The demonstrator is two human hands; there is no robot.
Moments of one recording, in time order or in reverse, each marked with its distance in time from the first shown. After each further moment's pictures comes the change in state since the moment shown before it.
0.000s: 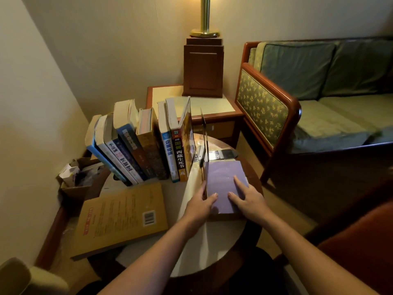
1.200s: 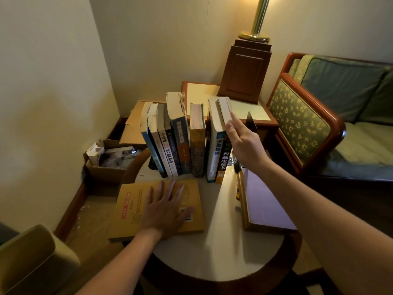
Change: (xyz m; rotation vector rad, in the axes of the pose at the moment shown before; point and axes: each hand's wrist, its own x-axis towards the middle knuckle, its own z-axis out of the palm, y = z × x) left_hand -0.032 -0.083 -0.177 1.254 0.271 0.105; right_hand 0.043 -0.213 -0.018 0.309 0.115 -0.439
